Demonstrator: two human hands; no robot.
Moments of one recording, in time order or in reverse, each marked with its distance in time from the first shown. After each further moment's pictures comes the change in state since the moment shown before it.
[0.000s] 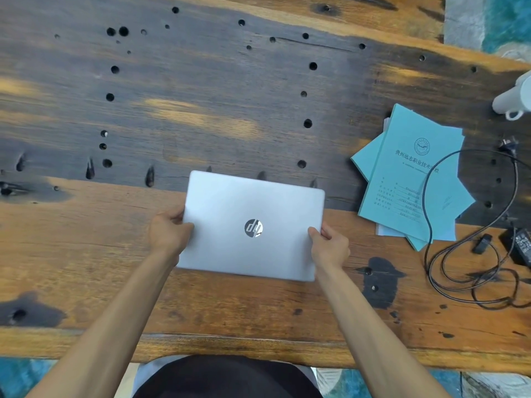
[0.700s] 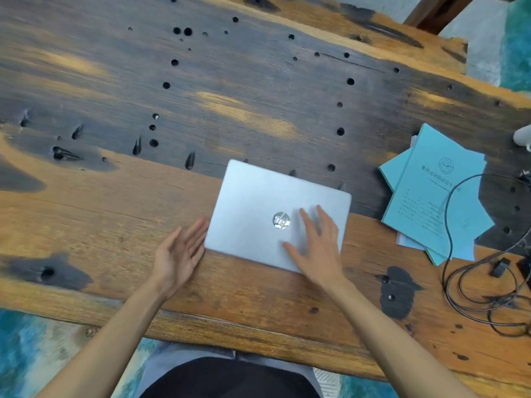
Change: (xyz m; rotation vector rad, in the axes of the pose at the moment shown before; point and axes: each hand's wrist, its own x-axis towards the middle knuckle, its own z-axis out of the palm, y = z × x) left_hand -0.046 -0.092 -0.056 -0.848 -0.531 -0.169; right_hand -0.047 0.013 0.017 -0.682 -0.311 -0.977
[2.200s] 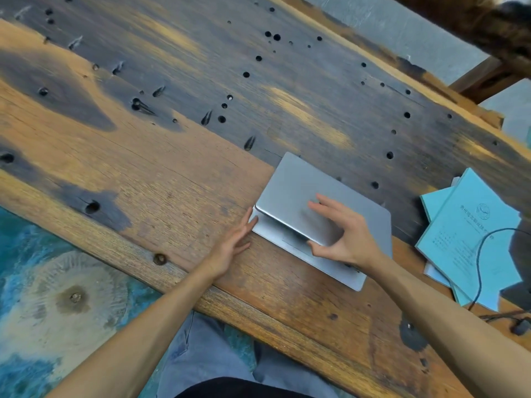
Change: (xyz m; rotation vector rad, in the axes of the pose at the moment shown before) left_hand -0.002 -0.065 -0.019 0.448 -0.167 0.289; right_hand 0.032 -0.041 -0.028 0.190 -0.083 -0.575
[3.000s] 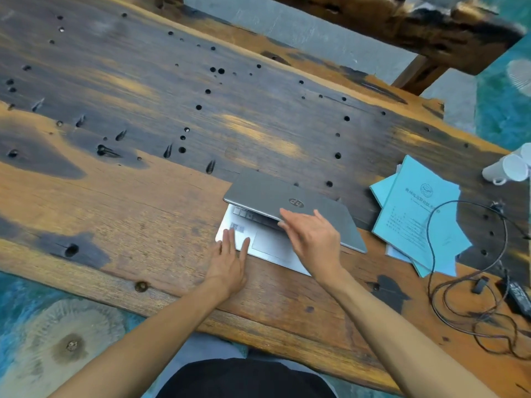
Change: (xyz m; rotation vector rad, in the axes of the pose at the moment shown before) left_hand 0.003 0.034 0.075 1.923 -0.100 -0.129; right_hand -0.030 -0.047 -0.008 -0.387 0.535 0.031
